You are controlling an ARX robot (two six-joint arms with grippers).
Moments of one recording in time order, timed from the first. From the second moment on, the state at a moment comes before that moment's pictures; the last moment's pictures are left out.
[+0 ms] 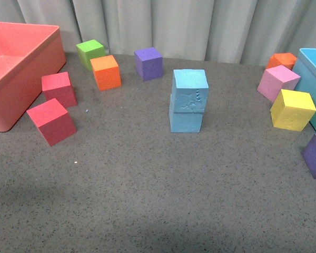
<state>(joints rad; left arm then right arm) -0.12 1.10 0.09 1.00 -0.12 -0.01 0.00 0.00 0.00 0.00 0.00 0.00</state>
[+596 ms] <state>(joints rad) 0.00 0.58 0.02 0.57 0.00 -0.01 0.00 0.00 0.00 0.00 0.00 0.00</state>
